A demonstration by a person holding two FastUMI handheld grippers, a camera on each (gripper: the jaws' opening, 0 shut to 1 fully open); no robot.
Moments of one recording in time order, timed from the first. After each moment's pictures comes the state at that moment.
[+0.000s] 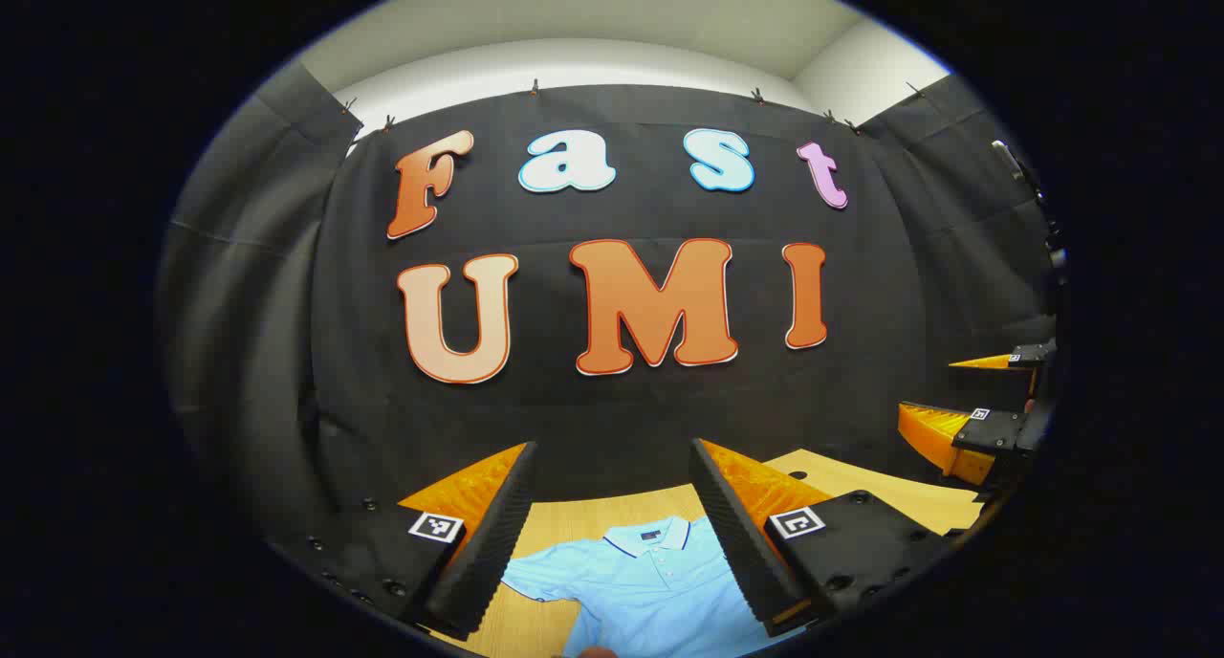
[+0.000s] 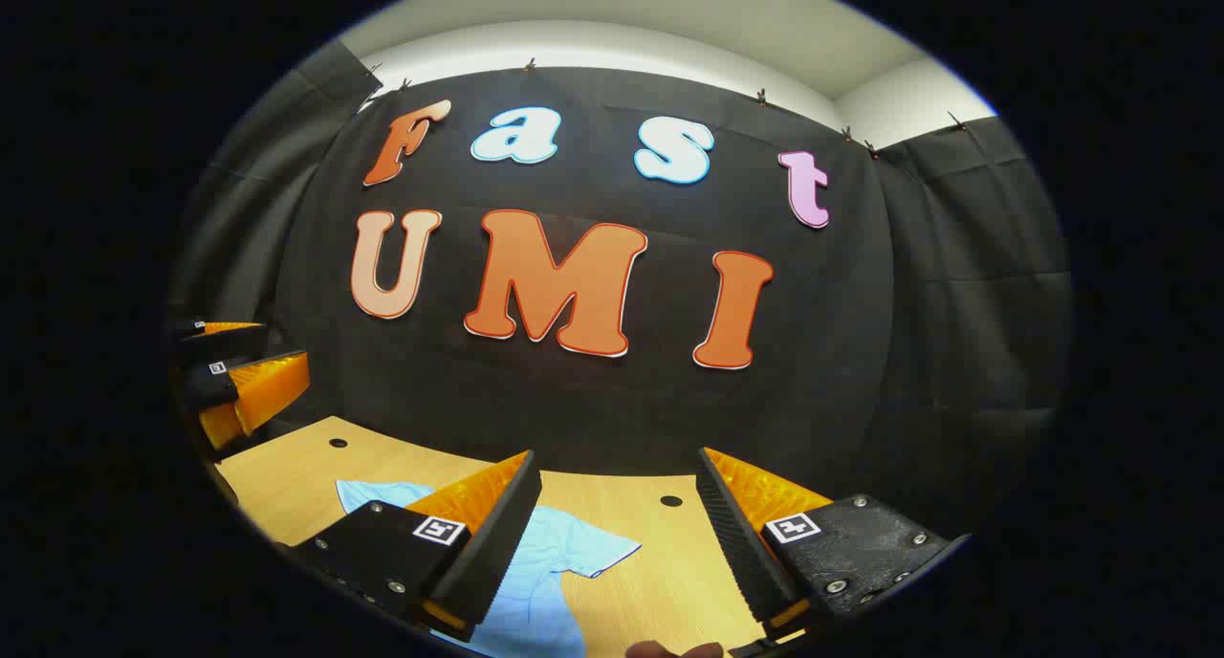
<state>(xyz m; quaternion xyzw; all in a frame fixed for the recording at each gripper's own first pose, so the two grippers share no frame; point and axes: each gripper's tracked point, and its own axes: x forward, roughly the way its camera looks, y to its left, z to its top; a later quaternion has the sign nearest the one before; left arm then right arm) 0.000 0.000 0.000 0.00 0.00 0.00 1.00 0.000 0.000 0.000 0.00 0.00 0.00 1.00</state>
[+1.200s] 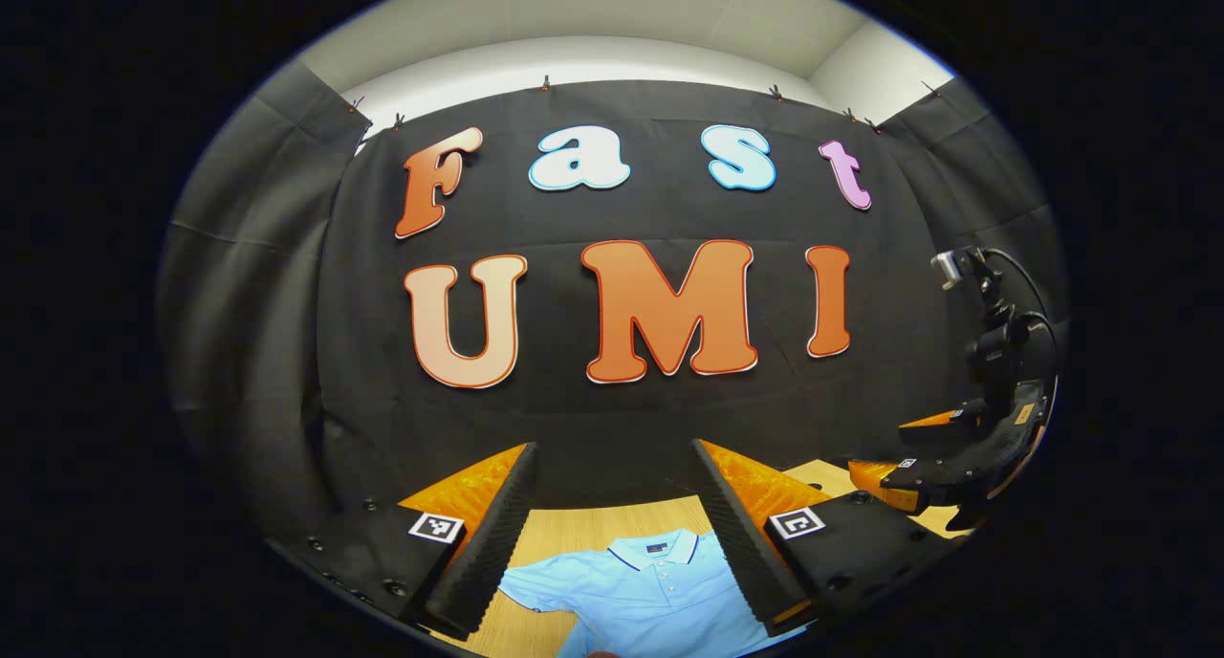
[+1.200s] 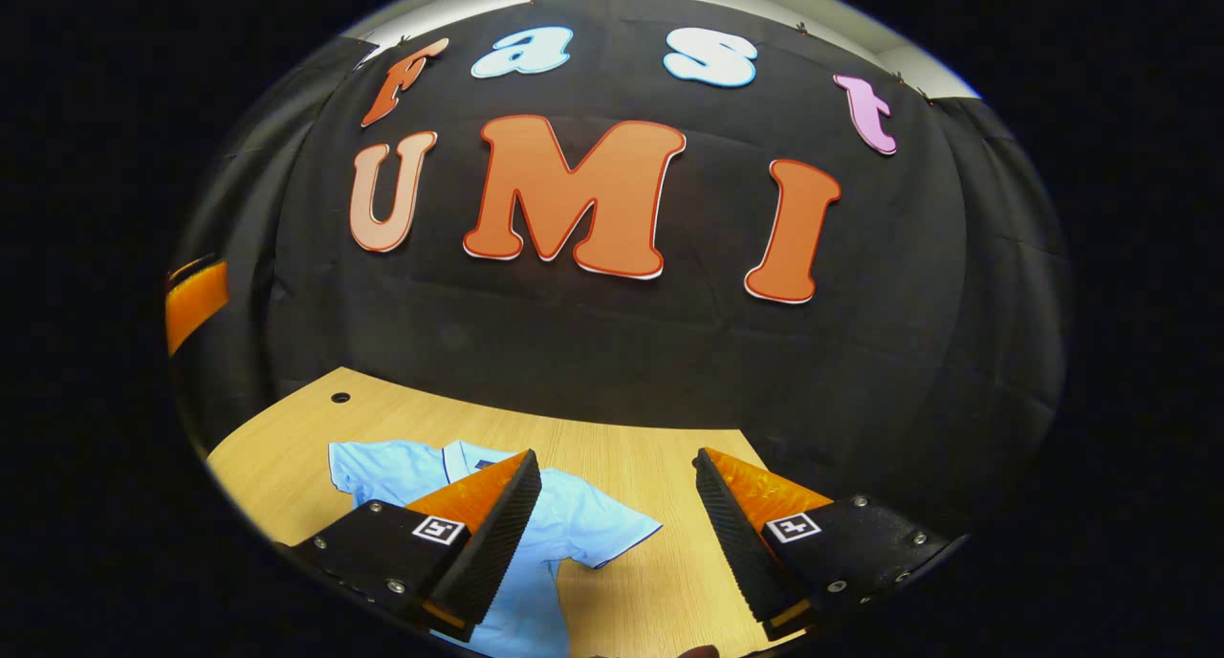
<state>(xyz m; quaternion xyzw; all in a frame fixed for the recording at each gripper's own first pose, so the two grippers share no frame) 0.039 -0.006 0.006 0.00 0.00 0.03 1.00 0.106 0.003 -0.090 0.00 0.15 0.08 0.99</state>
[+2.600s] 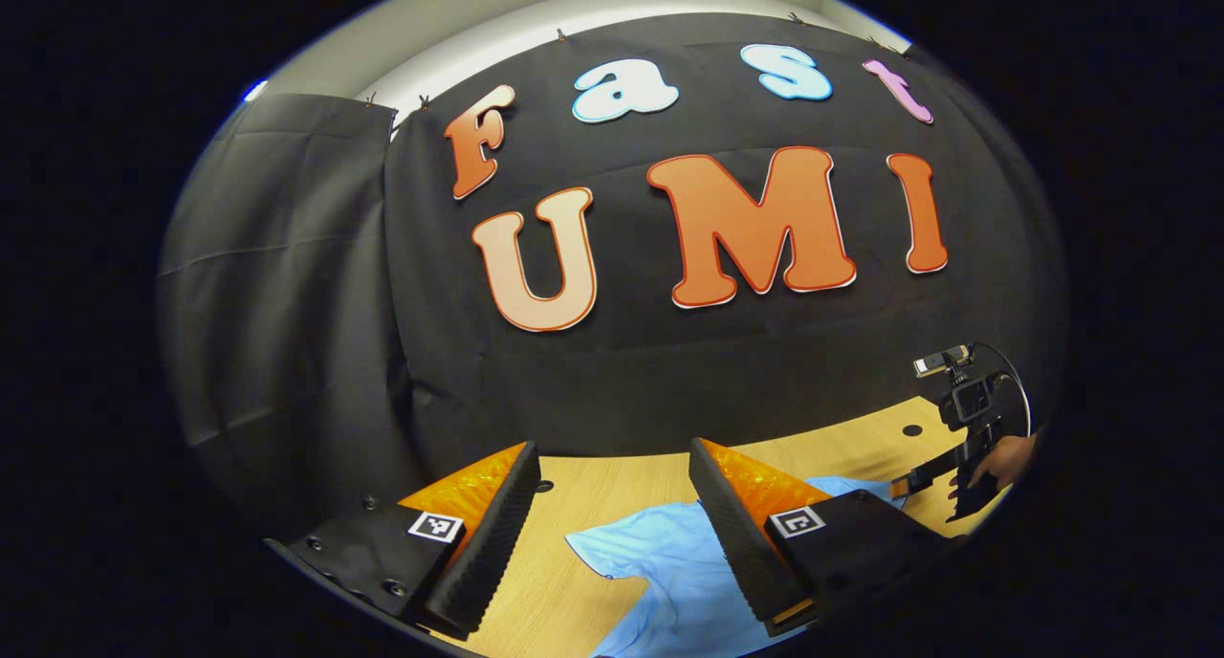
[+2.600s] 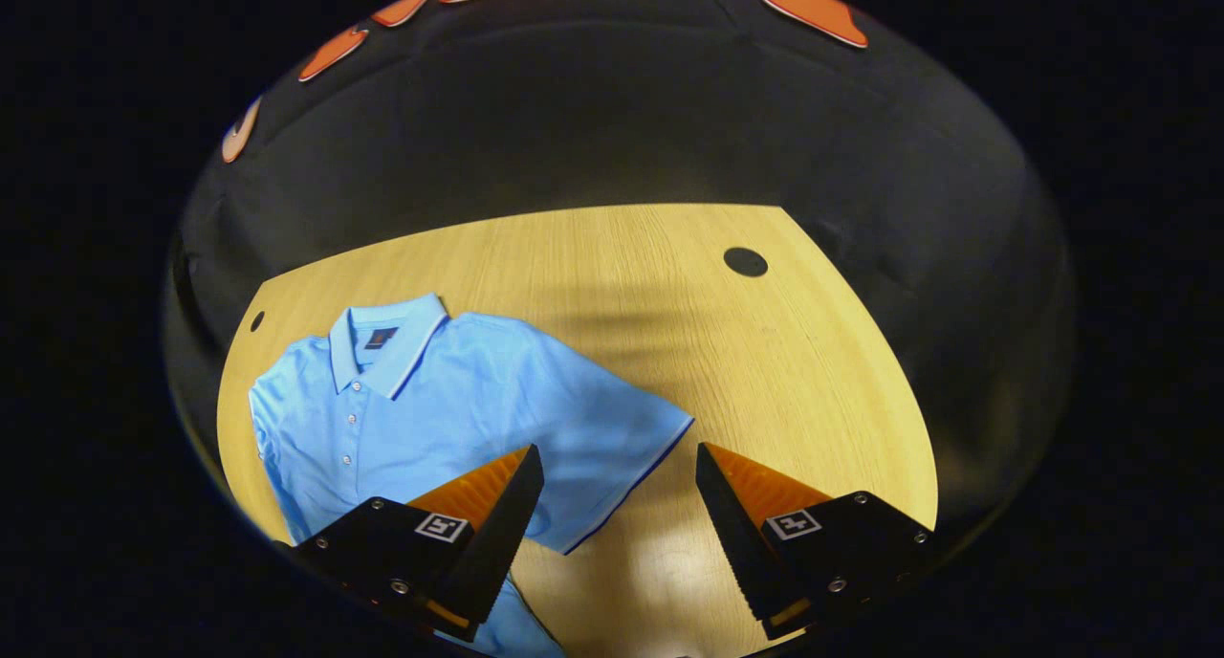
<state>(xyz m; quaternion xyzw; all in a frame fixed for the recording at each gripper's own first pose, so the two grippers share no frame) 0.059 0.037 -0.053 0.05 0.12 0.18 0.98 0.204 0.003 -0.344 0.05 0.49 0.04 0.87</state>
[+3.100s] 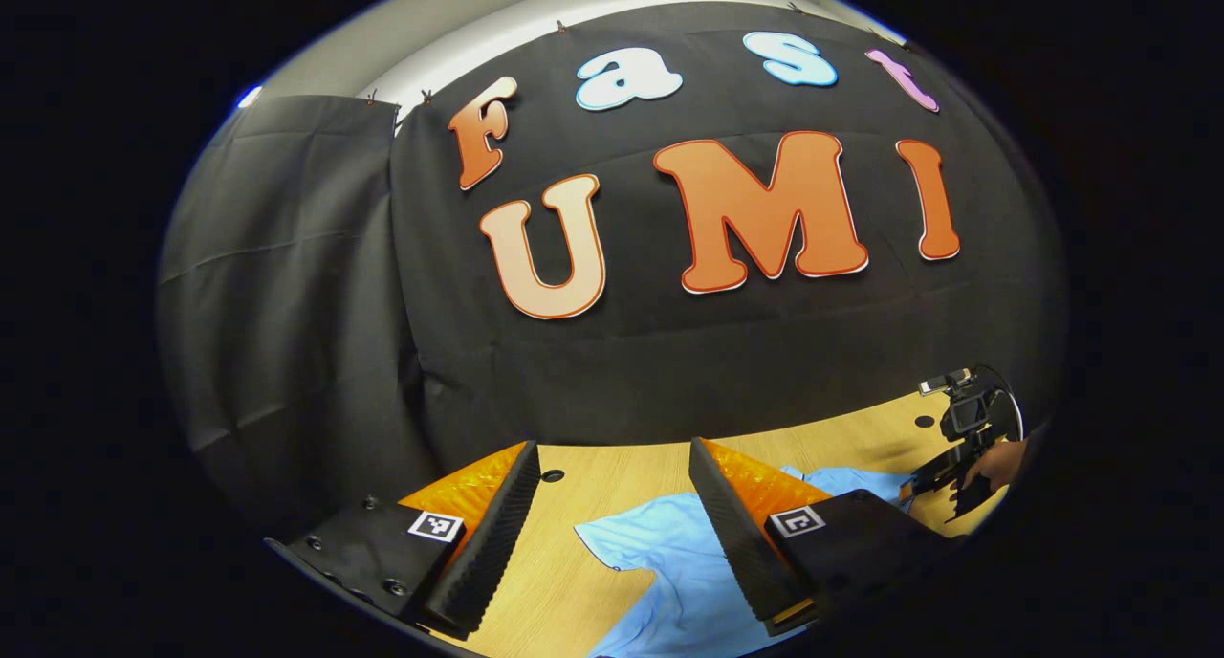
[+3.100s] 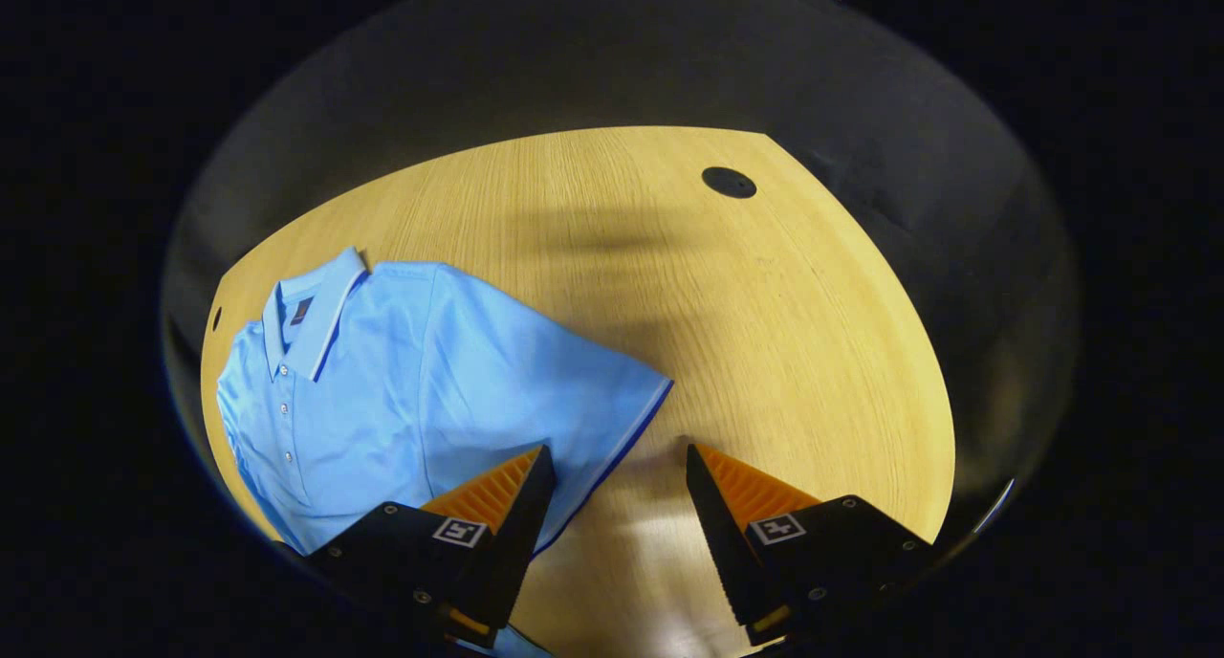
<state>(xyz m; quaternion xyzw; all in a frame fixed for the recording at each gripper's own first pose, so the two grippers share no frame) 0.054 0.032 -0.055 0.06 0.14 0.19 0.97 0.205 0.000 -0.393 0.06 0.55 0.02 0.83</state>
